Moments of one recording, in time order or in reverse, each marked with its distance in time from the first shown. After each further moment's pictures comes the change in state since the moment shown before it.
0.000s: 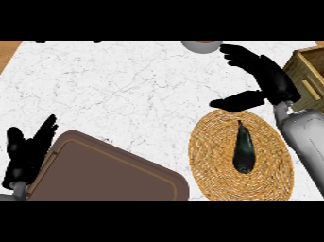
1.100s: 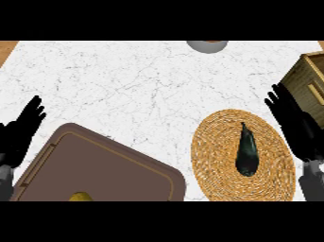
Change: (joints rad) left arm -0.094 0.073 0.043 0.019 0.066 -0.002 -0.041; right arm 0.472 0.077 -0.244 -0.064 -0.350 0.055 -0.306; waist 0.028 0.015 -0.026
